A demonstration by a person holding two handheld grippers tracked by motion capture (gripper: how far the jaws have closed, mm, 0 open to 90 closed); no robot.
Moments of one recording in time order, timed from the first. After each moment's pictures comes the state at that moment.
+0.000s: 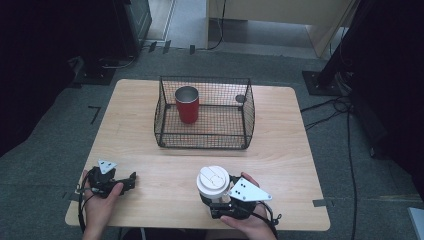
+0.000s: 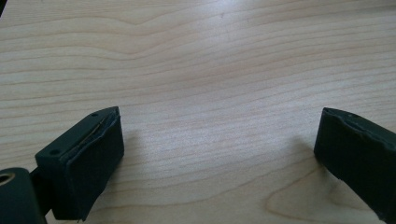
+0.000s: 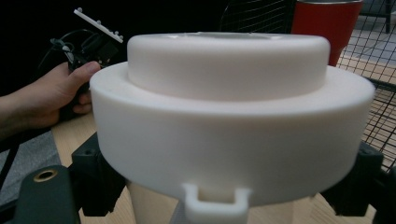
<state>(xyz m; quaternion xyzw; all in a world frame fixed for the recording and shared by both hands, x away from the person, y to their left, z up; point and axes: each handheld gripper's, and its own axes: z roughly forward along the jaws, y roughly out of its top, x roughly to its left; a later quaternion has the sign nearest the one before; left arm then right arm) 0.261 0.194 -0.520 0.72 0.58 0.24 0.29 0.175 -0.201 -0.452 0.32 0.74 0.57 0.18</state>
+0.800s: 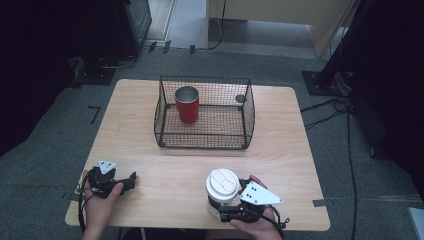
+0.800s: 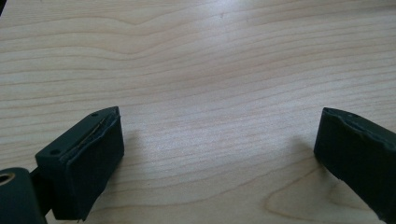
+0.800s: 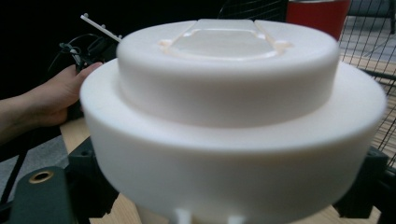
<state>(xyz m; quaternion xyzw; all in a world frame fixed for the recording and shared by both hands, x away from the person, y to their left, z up) 0.261 0.194 -0.520 0.72 0.58 0.24 0.29 0.168 -0.223 -0.458 0.33 0.73 0.58 0.17</state>
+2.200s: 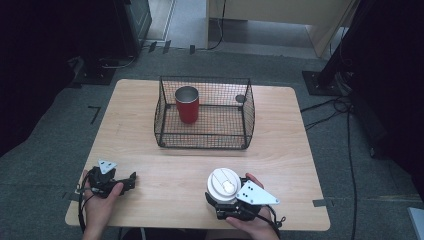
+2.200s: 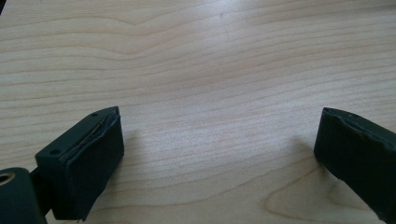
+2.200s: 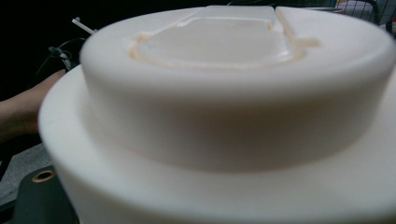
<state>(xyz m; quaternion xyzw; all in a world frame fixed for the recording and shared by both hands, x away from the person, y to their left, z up) 0.261 0.194 -0.520 0.72 0.58 0.24 0.29 0.172 -0.215 -0.456 0.32 0.72 0.58 0.19</state>
